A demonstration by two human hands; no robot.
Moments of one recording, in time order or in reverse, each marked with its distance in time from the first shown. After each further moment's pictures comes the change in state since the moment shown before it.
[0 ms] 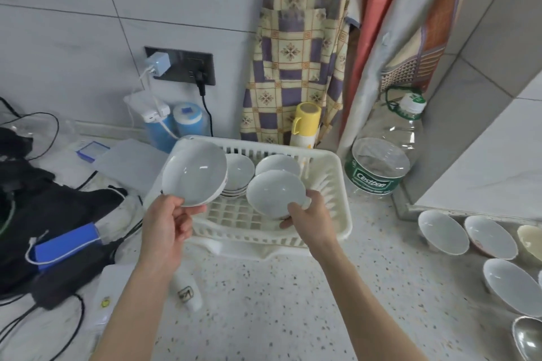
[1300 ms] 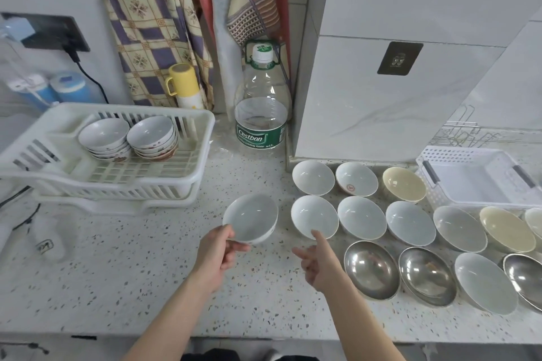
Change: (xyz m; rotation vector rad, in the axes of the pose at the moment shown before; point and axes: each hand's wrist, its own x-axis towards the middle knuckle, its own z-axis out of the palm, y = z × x) left_hand -0.183 -0.251 0.226 0.321 -0.129 -0.438; right_hand -0.057 0.231 -0.292 0.631 0.128 0.832
